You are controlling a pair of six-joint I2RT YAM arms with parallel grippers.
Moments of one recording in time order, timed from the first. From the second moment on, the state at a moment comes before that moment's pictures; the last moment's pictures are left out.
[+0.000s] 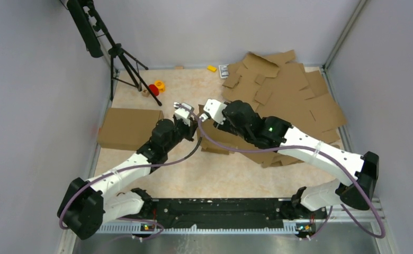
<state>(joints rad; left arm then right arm) -0.60 1.10 0.56 0.35 0.04 -0.09 1.01 1.35 1.32 -0.59 0.42 -0.46</state>
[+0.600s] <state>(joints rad) -0.61 1.07 0.50 0.41 0.09 -0.08 0.77 1.14 1.32 -0.60 0.08 -0.09</state>
